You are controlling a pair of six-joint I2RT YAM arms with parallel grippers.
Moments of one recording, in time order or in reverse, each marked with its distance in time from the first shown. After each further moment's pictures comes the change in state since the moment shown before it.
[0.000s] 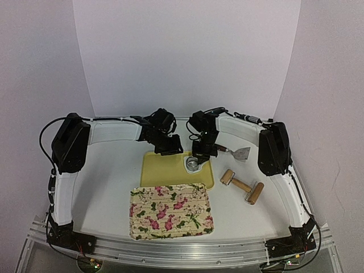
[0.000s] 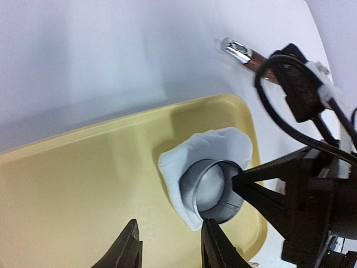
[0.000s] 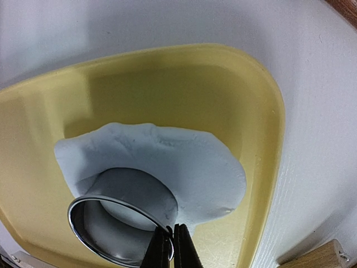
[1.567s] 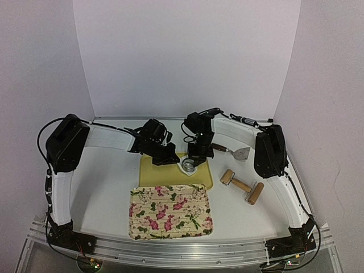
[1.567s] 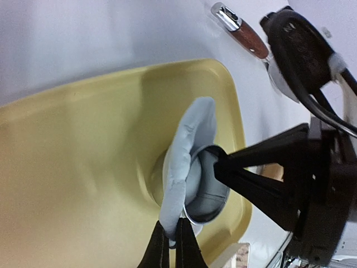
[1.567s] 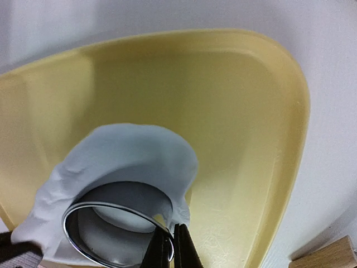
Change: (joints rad) left arm 0.034 -0.056 -0.264 0.274 0.206 -0.101; right arm 0.026 0.041 0.073 -0.051 -0.004 -0.040
